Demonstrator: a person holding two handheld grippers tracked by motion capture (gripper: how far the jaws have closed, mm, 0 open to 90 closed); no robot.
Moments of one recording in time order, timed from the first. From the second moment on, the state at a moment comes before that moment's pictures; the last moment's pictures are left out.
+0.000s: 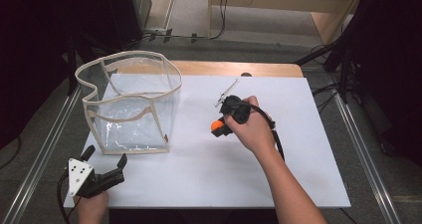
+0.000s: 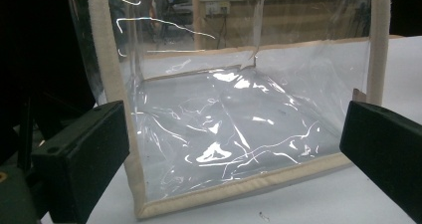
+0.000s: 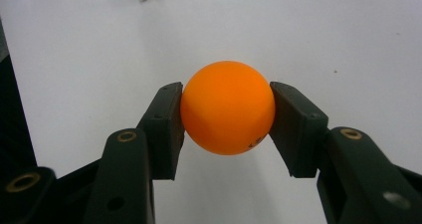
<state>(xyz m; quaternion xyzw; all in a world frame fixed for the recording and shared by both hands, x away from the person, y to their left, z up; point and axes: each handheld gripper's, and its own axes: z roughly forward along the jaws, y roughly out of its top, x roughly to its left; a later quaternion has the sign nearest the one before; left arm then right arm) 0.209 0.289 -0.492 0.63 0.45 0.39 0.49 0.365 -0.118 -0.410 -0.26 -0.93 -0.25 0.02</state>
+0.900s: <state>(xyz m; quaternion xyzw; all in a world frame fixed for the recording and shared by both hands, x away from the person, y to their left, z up) 0.210 0.289 -0.492 0.64 0.45 0.39 0.49 0.372 -0.098 -0.397 -0.23 -0.94 -0.26 0.02</state>
